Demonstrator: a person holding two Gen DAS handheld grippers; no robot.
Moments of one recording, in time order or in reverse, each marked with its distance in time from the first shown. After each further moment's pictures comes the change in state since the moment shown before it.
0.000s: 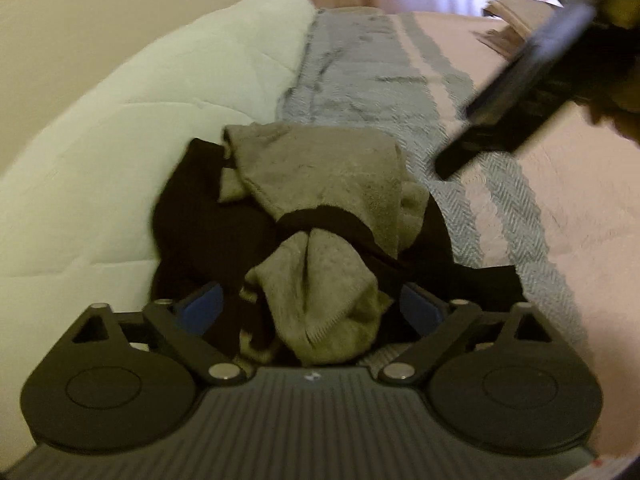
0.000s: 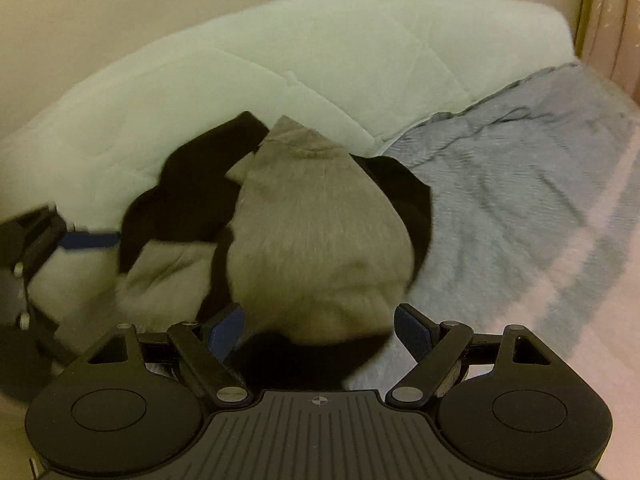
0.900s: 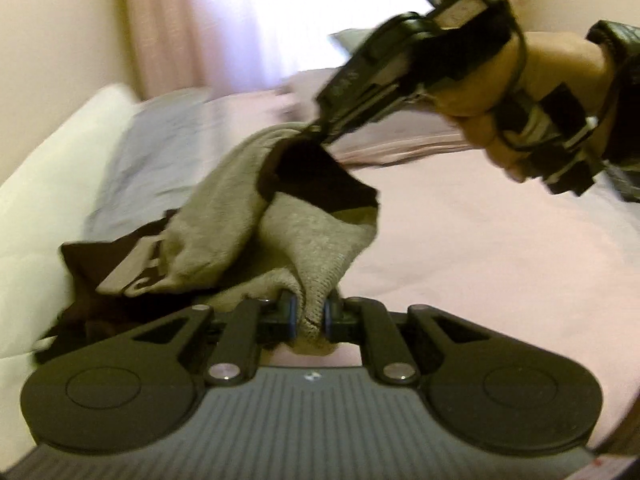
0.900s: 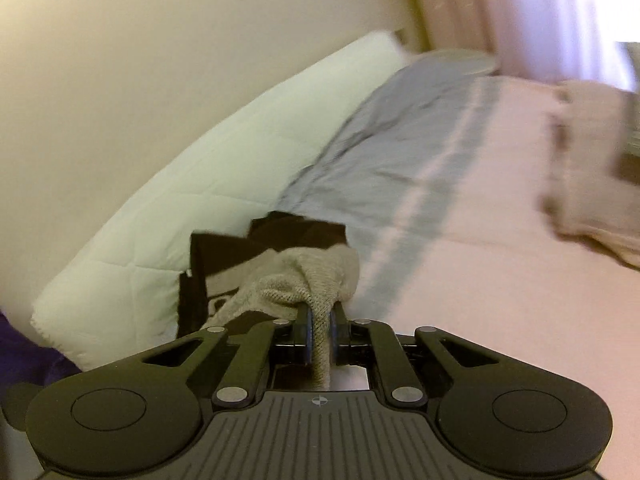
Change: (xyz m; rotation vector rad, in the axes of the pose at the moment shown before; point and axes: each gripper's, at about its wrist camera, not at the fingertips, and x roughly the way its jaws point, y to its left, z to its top) left arm -0.209 -0.247 0.057 0.180 -0.198 -0.389; right arm -0.309 -0.102 -0.165 0.420 -0.260 -0.057
